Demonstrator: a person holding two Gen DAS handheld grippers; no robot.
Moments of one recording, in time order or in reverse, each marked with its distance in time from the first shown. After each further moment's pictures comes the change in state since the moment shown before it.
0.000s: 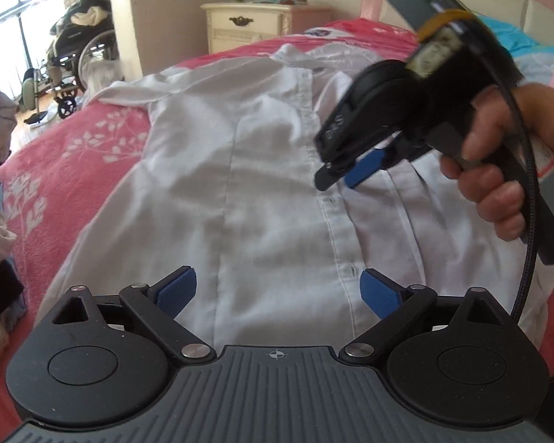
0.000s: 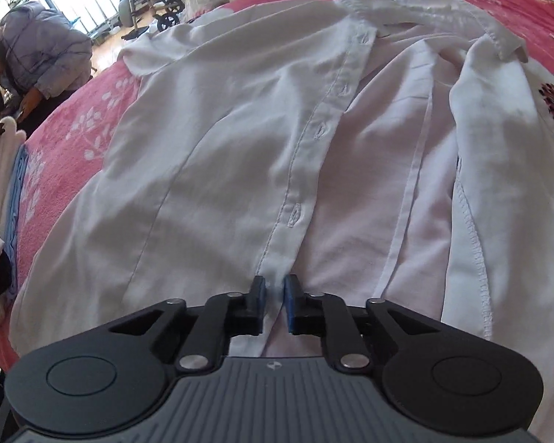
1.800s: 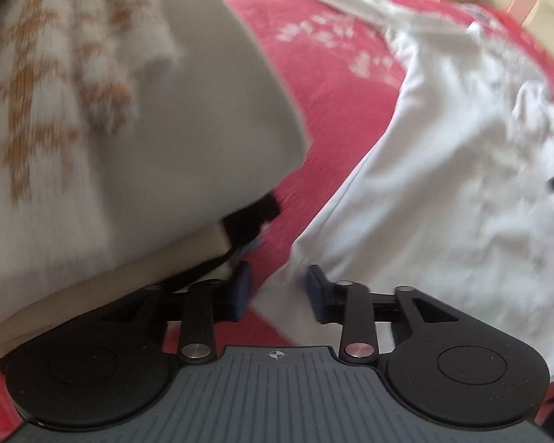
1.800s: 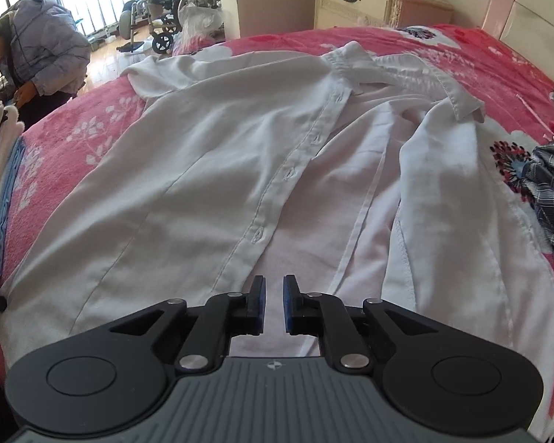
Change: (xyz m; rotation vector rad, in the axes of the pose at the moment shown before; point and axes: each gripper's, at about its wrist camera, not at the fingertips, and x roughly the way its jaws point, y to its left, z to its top) left arm -0.004 0.196 -0.017 -0.348 0.285 0.183; right arm -0.057 0.007 -0.022 -0.116 -0.118 -0.135
